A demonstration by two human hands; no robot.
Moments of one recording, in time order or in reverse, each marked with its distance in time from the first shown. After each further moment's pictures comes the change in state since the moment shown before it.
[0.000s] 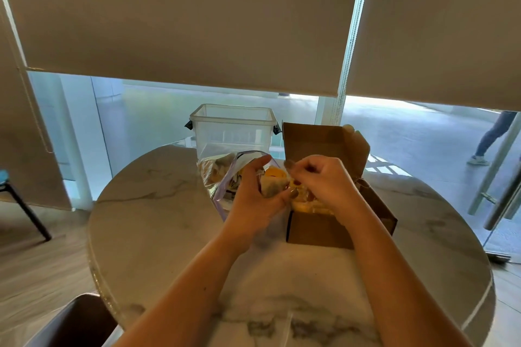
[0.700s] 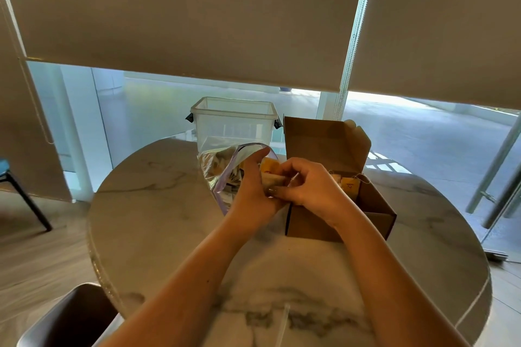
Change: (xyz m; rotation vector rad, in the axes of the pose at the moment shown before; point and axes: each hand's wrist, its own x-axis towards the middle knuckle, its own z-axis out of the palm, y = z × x) left_hand 0.000 -0.001 0.003 0.144 -0.017 0.111; right_hand -0.007 0.011 0.014 -0.068 -0.188 -0.134
